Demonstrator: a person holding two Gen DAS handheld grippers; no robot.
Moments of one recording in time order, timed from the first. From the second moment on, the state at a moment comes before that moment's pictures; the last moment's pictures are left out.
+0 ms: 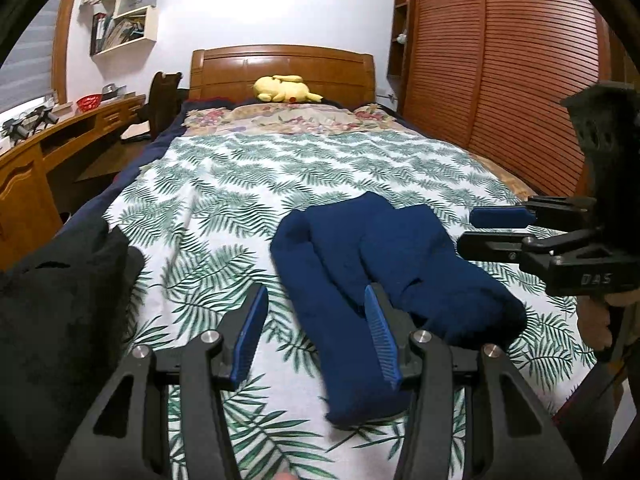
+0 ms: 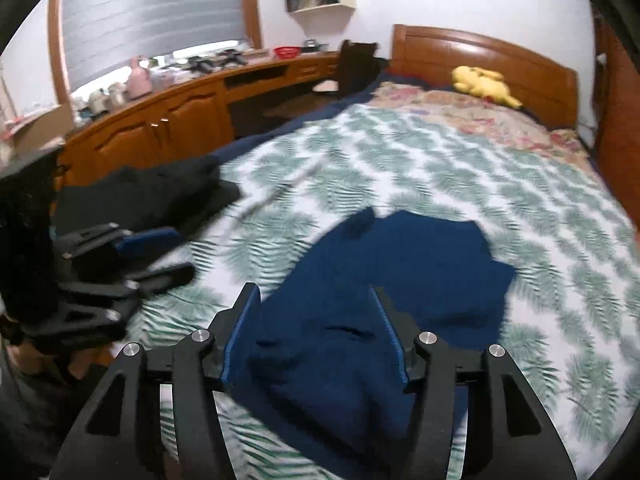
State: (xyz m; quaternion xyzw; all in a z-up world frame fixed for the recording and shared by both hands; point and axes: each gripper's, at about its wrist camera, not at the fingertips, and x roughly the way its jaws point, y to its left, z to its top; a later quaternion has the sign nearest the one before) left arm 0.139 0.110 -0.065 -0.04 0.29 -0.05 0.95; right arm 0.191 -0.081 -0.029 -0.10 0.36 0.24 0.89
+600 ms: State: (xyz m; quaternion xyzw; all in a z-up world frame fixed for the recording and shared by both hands) left arm 0.174 0.035 -0.100 -0.02 0.36 -0.14 0.92; right arm 0.181 -0.198 -0.092 -0.08 0.41 0.13 0.90
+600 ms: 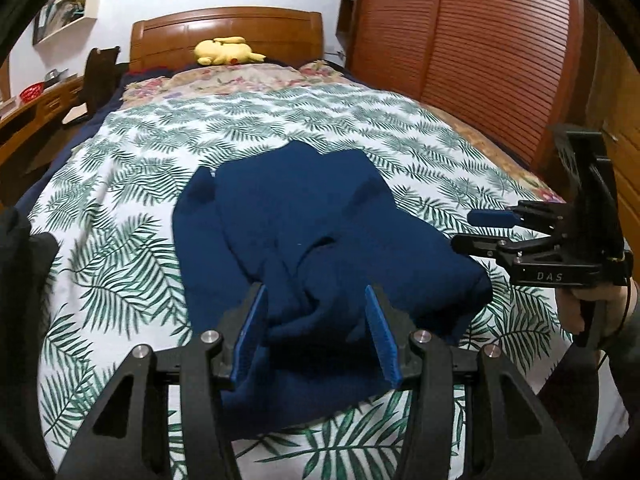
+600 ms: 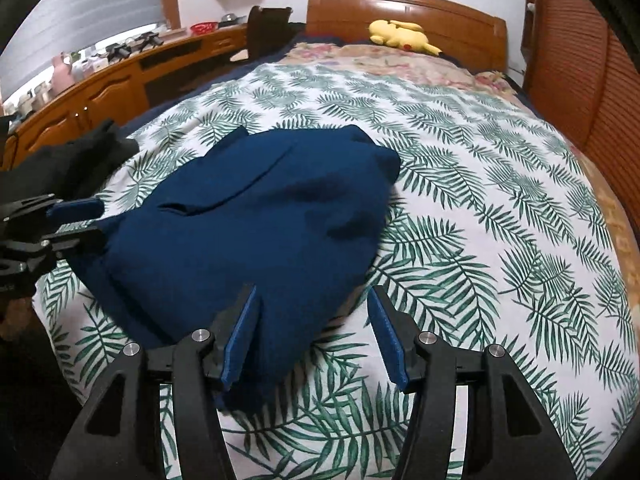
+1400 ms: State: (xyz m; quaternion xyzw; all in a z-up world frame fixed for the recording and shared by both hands) left arm 0.149 0.039 -0.089 0.01 0.33 -0.13 0.93; right arm 0.182 -0.197 -0.091 -0.11 0.39 0.13 0.90
